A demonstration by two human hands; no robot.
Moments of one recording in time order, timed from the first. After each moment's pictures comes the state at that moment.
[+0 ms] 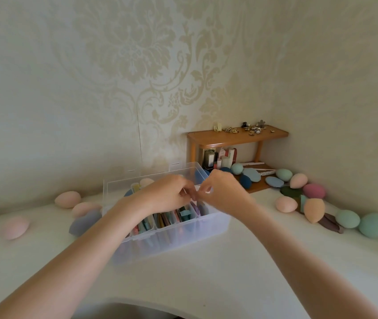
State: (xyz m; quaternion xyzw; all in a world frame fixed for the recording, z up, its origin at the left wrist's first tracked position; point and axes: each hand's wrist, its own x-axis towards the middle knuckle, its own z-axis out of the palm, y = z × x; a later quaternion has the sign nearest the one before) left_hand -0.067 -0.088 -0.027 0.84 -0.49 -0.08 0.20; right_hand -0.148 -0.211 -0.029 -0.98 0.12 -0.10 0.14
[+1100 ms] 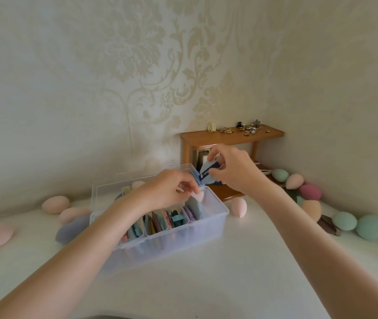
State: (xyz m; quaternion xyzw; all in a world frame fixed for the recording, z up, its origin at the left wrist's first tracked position) left_hand -0.064 -0.105 -0.020 0.81 -0.50 -0.10 0.28; right_hand -0.147 -0.252 0.002 -0.95 0.11 -0.22 0.19
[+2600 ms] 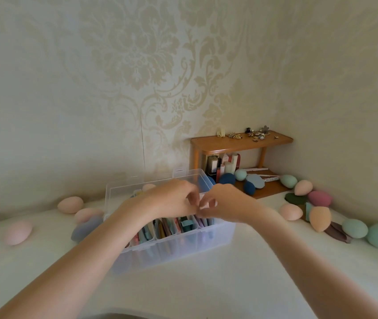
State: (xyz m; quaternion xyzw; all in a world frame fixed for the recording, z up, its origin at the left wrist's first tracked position) left_hand -0.073 -0.090 -0.014 0.85 -0.50 -0.08 0.14; right_hand -0.150 -0.215 -0.023 -0.99 0.06 0.00 0.14
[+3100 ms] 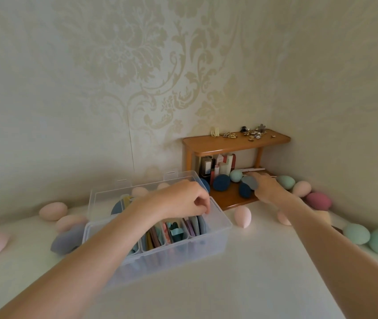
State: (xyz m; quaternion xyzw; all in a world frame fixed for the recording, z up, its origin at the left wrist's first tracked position) left_hand -0.066 -0.130 -0.019 0.81 -0.56 -0.10 0.15; right_hand -0.126 -0.365 -0.060 -0.94 0.31 -0.05 0.12
